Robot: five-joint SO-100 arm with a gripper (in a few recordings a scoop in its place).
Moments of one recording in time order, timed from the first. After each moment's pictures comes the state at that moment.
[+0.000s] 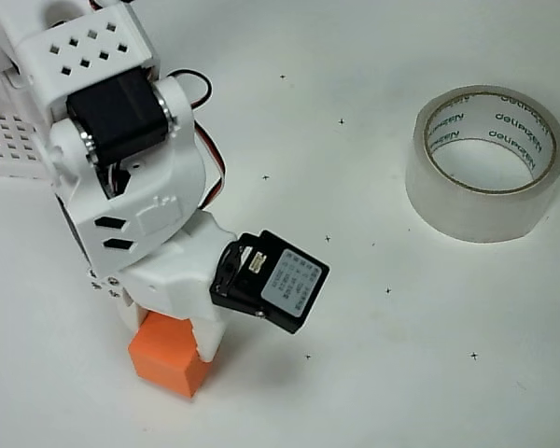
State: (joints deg) arm 22.1 99.1 111.9 60.8 -36.8
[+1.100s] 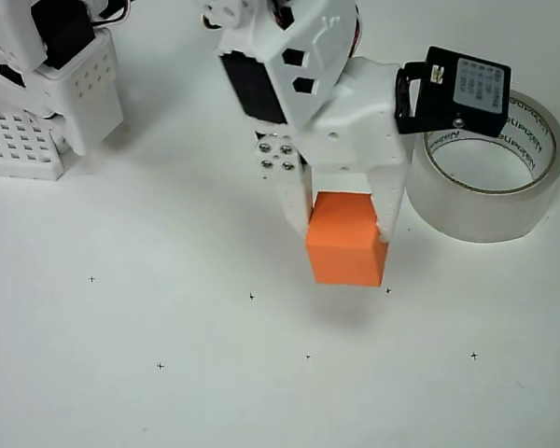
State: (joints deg) arm -4.4 97.9 89.3 71.9 -23.8
